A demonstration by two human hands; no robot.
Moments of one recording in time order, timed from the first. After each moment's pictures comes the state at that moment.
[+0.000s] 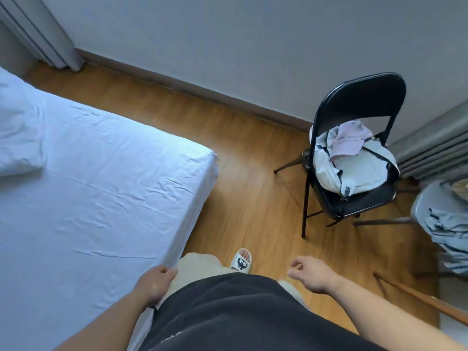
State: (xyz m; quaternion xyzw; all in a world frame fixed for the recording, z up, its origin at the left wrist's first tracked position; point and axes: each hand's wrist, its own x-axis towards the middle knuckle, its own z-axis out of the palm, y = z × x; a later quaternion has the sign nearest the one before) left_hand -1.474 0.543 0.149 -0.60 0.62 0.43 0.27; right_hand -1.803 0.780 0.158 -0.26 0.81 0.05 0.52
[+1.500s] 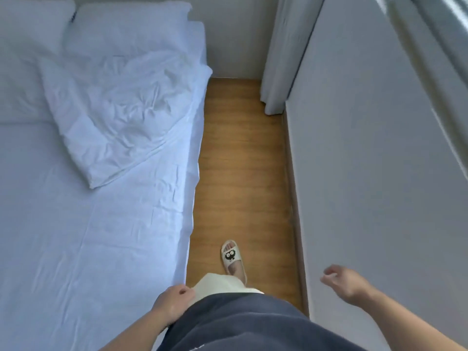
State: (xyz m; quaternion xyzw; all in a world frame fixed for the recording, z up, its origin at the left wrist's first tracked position) left_hand -1.837 -0.123 0.116 -0.82 0.18 0.54 -0.04; right_hand -2.189 -0.392 0.146 -0.64 0.60 0.30 0.38
